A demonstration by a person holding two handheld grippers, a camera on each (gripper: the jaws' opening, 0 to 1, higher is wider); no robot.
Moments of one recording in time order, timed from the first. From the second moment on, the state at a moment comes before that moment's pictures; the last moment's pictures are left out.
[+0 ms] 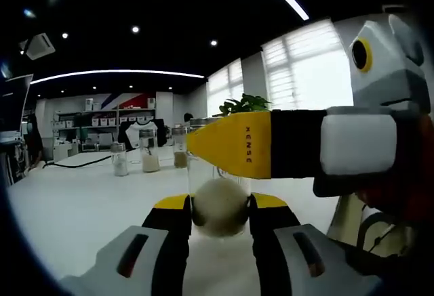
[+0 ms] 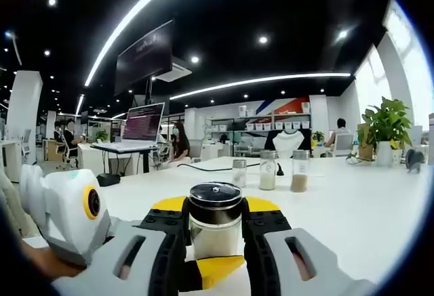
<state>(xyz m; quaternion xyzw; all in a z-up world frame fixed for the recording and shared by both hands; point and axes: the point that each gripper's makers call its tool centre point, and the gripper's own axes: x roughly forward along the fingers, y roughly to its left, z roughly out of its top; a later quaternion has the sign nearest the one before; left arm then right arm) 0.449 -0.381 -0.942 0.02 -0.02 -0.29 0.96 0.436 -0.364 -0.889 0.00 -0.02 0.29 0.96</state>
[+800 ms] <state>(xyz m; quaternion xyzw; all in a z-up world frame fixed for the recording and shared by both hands) 0.447 -0.370 -0.939 0.03 -0.02 -0.35 0.94 0.429 -0.357 -0.890 -0.05 -0.02 0.40 0.92</state>
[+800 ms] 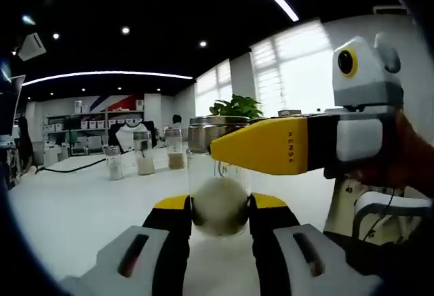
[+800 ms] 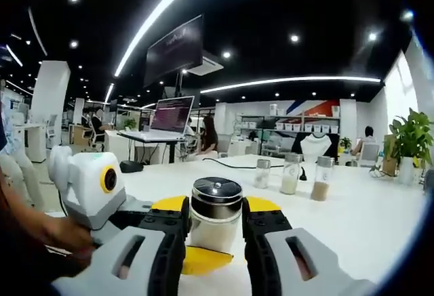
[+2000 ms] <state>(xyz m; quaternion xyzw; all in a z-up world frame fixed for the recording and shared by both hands) 0.423 -0.386 -0.935 0.02 -0.01 -0.47 0.88 0.410 -0.351 -0.890 -0.07 -0.02 0.46 0.88</state>
